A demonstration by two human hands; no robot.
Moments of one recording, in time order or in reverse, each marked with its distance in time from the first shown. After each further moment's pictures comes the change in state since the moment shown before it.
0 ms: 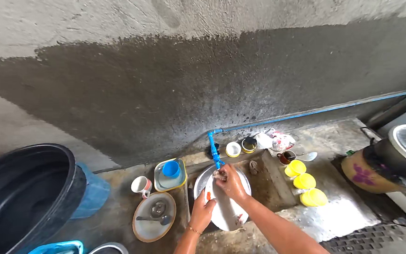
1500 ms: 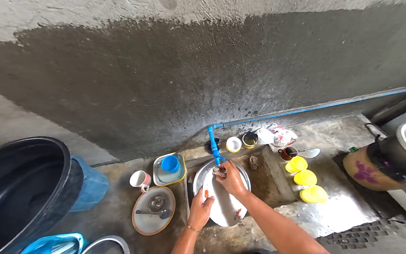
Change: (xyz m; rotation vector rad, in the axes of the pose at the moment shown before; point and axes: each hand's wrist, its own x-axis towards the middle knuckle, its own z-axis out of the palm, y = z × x) left_hand 0.002 -0.011 0.001 -0.026 0.036 -0.013; right_hand 0.008 0.005 0.005 -0.081 -0.084 0.085
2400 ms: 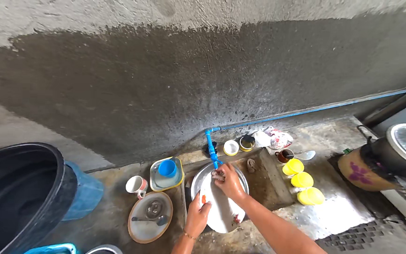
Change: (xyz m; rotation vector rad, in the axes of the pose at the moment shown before) left_hand -0.003 0.003 -0.006 0.049 0.004 0.019; right_hand 0.002 0.006 -0.002 0.028 0.090 -0.067
